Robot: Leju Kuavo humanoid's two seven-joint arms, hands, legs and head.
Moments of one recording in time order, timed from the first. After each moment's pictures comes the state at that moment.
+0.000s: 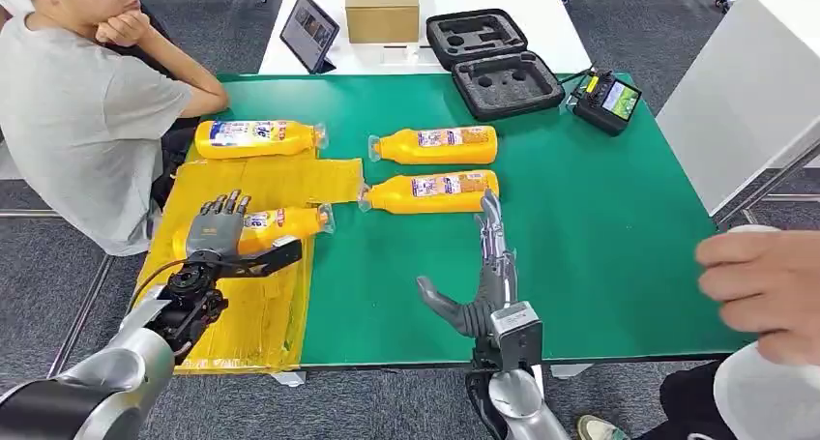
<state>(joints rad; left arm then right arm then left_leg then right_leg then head) -0.74 -0.01 -0.10 -0.33 -1.38 0.37 -0.02 -0.09 0.08 0.28 -1.44 0.04 -0.47 -0.70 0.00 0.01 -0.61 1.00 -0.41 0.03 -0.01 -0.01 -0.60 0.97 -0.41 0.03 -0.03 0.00</state>
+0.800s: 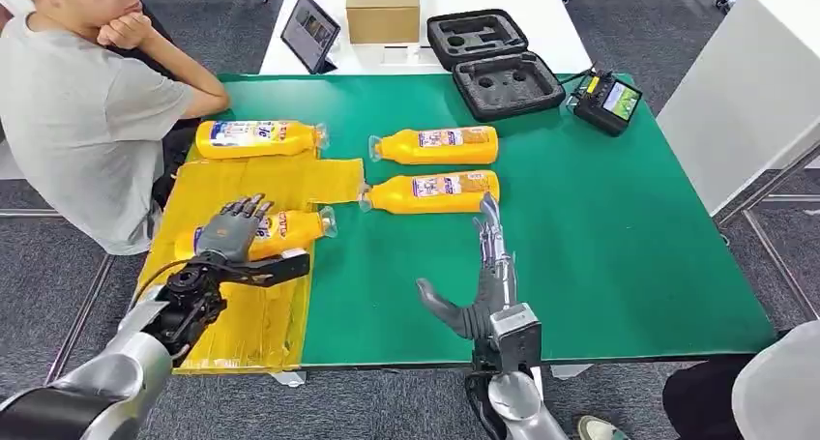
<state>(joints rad) -0.69 0.00 -0.16 -0.43 -1.36 0.31 -0.23 -0.08 0.08 0.28 -1.44 0.04 -0.45 -0.70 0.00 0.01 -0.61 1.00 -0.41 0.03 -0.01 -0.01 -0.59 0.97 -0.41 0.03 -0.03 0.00</state>
